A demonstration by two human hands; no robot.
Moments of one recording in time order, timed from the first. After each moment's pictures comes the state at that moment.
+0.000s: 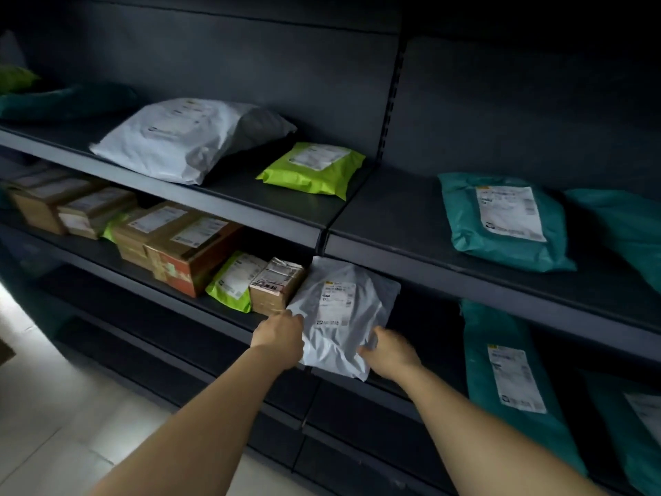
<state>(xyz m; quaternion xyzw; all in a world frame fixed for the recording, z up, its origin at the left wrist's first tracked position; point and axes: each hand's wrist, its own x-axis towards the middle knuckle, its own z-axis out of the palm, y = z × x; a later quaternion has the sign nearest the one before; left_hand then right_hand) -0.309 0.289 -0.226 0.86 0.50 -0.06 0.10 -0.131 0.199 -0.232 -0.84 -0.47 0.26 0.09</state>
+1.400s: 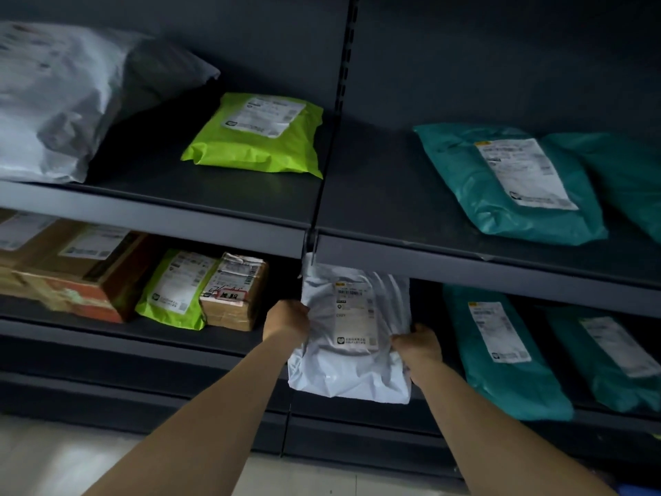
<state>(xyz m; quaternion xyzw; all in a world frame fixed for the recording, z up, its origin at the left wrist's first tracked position) -0.244 0.359 -0.278 0.75 0.52 0.06 0.41 -0.097 0.208 -0.281 -0.89 -0.03 0.29 0.36</state>
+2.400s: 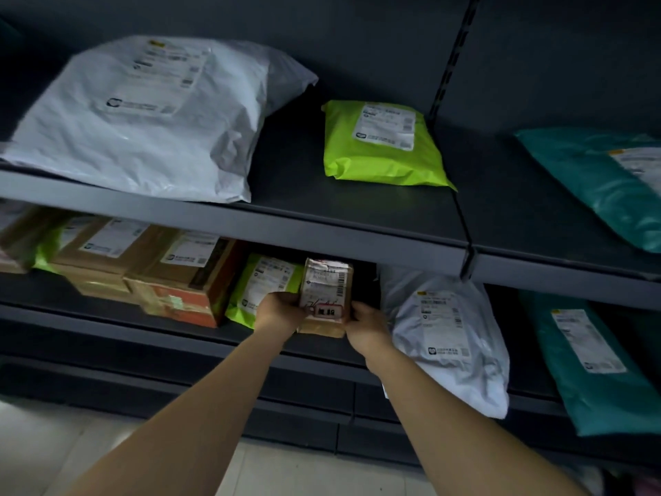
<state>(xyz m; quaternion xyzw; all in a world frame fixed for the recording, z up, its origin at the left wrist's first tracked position) -0.364 0.481 -0.283 0.69 0.55 0.09 0.46 -0.261 0.368 -0.274 -0.84 -0.24 0.32 0.37</state>
